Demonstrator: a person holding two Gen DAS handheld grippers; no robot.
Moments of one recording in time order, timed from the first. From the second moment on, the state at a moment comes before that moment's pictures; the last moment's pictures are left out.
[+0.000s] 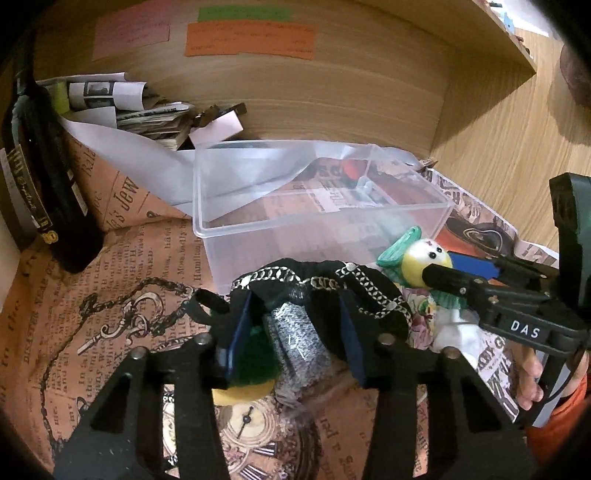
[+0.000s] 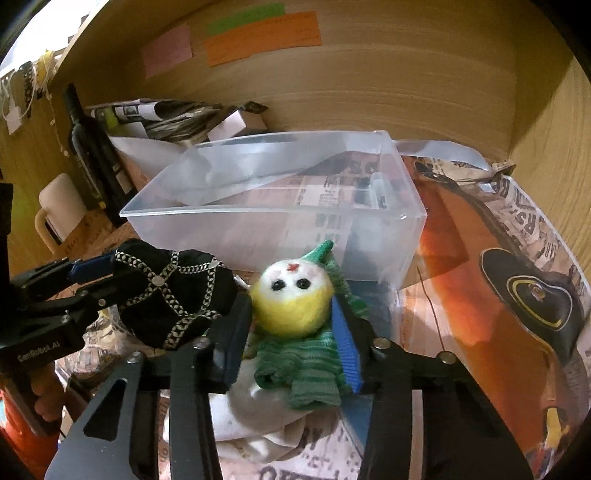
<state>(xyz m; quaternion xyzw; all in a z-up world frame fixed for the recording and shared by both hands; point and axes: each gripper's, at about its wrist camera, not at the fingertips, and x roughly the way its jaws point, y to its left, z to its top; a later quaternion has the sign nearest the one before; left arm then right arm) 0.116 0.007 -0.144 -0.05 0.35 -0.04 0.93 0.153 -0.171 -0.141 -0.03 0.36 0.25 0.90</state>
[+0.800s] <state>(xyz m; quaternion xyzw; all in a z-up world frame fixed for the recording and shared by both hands) 0.080 0.002 -0.075 -0.04 0.26 -0.07 0.96 0.123 -0.182 -0.101 -0.02 0.28 0.25 0.93</state>
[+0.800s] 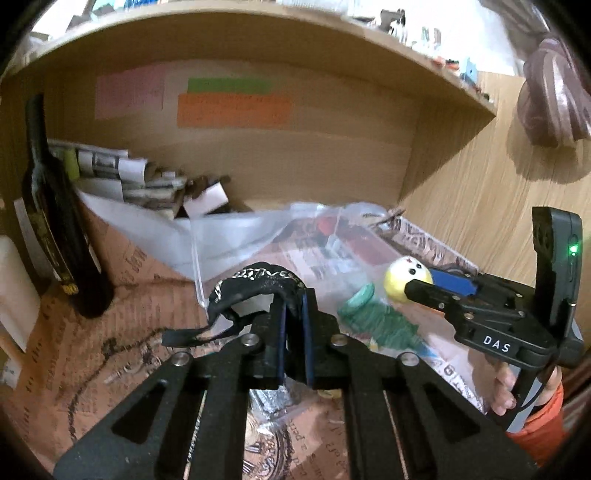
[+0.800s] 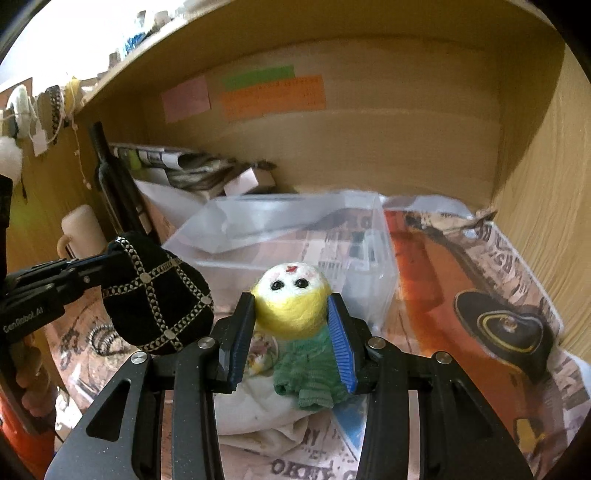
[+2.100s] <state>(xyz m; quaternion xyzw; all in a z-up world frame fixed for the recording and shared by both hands) 0.228 0.026 -0.102 -0.08 0.35 -0.05 0.93 0.222 -0.152 -0.103 -0.06 0.31 0.23 0.92</state>
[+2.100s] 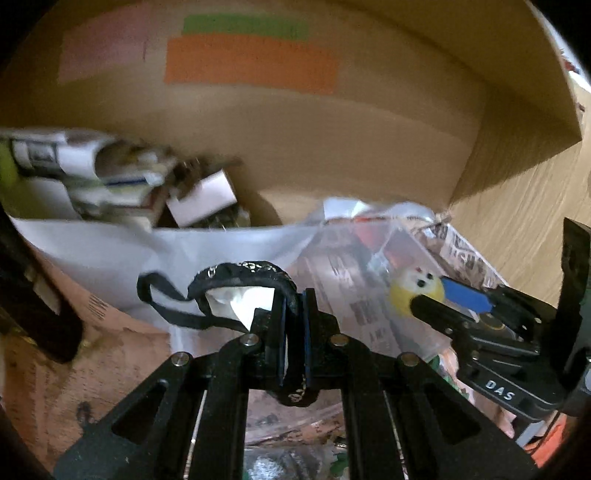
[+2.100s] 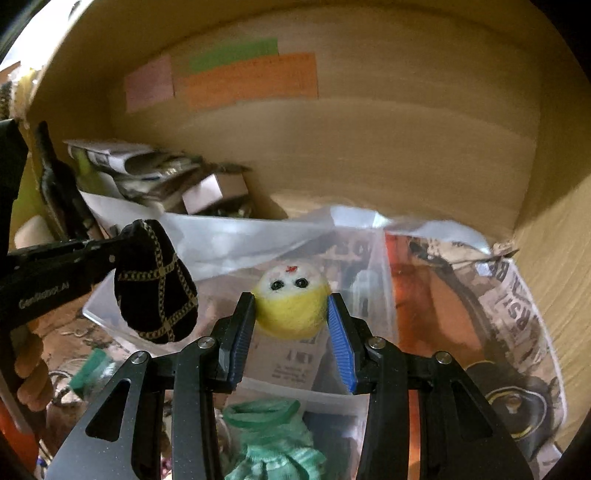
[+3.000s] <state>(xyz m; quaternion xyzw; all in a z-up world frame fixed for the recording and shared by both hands) 0.168 0.033 -0.083 -0.04 0.33 -0.03 0.94 0.194 -0.165 -0.078 -0.06 0.27 0.23 0.93</state>
